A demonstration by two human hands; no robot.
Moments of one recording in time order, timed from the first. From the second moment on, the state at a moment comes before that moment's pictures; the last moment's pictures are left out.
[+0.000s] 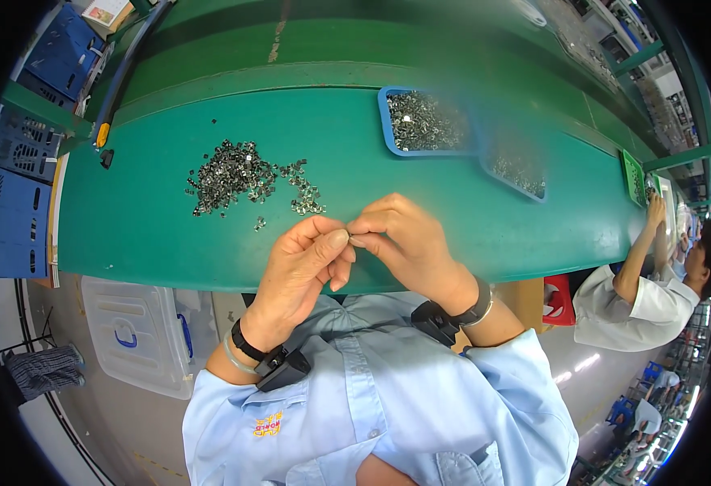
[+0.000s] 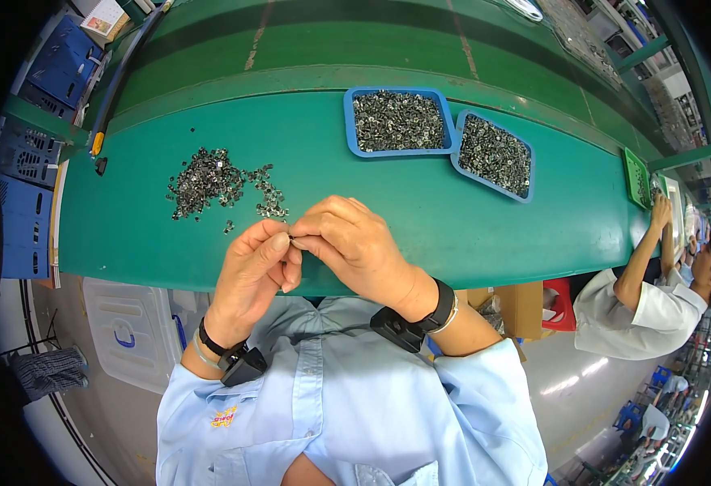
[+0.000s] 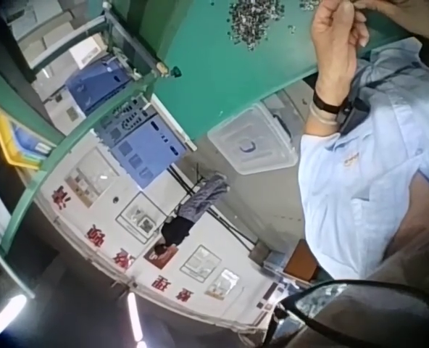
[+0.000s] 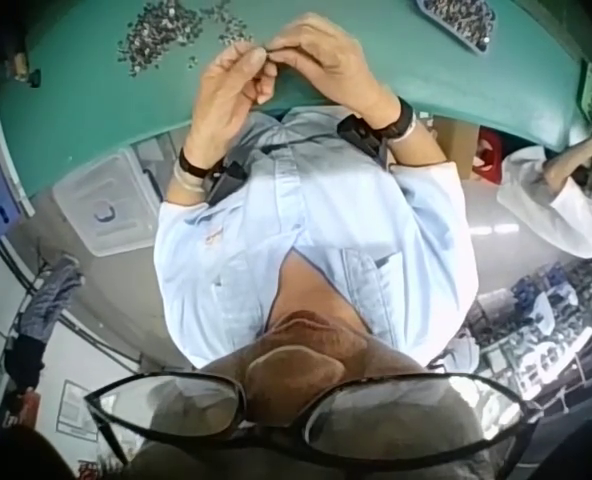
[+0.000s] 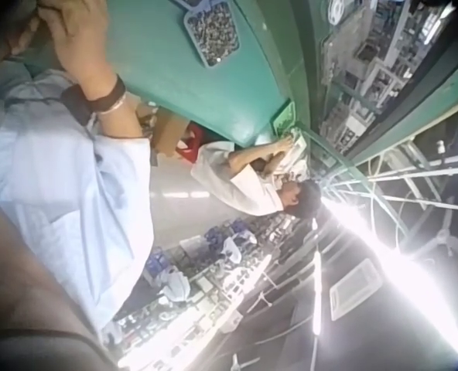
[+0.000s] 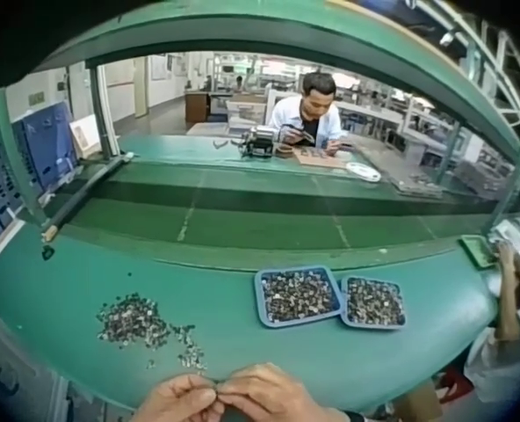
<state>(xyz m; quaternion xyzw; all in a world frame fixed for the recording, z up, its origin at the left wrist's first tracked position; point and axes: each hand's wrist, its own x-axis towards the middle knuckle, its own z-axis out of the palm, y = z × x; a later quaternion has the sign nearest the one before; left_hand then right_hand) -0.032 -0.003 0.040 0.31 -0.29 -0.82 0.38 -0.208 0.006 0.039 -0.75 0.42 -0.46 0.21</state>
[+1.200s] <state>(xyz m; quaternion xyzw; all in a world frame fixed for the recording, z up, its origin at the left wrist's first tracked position) -0.032 -0.005 0.037 0.20 -0.24 -0.86 0.41 -0.200 0.004 0.039 -0.67 0.39 -0.54 0.33</state>
